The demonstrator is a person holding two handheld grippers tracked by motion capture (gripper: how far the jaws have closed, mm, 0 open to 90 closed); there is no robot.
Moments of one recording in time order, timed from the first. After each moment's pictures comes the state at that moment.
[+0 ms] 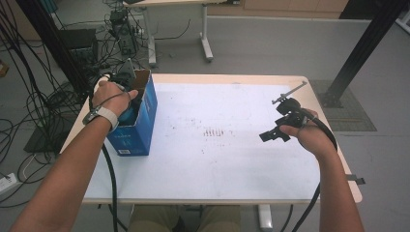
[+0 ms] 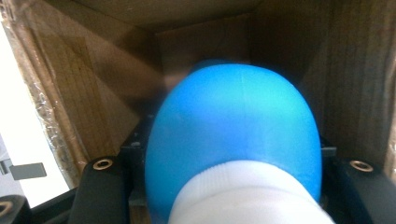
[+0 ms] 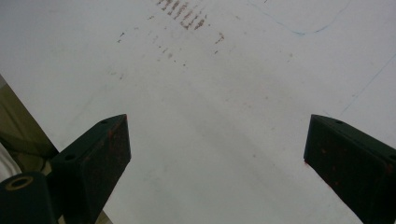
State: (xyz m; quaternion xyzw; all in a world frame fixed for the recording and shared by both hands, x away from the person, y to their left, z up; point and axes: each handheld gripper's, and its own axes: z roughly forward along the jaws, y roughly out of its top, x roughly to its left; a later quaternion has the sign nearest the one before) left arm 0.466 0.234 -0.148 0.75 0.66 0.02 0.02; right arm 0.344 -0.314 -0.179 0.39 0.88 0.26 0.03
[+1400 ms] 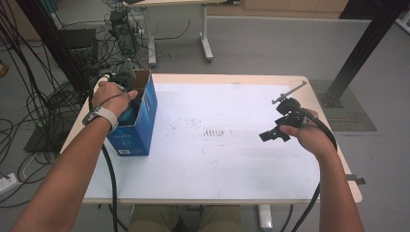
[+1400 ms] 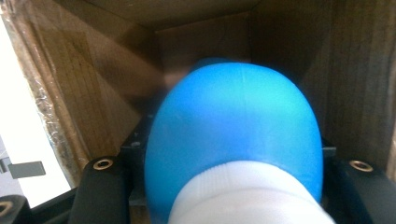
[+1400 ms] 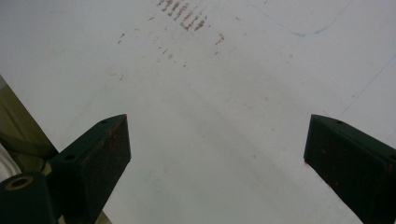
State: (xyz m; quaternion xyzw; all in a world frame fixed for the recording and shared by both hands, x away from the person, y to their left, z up) left arm 0.466 0.236 -0.148 0.75 0.66 0.01 0.02; right arm 0.344 -0.314 -0.180 0.39 0.88 0.26 0.03
